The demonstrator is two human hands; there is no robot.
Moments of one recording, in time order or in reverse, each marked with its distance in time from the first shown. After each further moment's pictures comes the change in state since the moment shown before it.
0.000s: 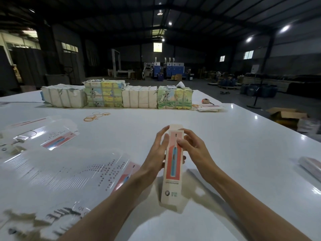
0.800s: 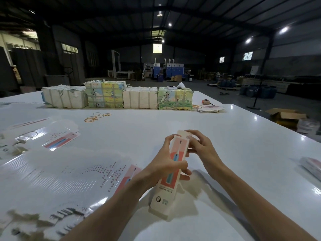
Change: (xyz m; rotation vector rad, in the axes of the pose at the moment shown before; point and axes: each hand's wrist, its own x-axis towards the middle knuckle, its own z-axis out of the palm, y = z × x) left_hand -0.008 0.001 0.002 0.126 -0.250 -0.115; right_hand 0.009 0.002 -0.015 -0.016 0.052 0.040
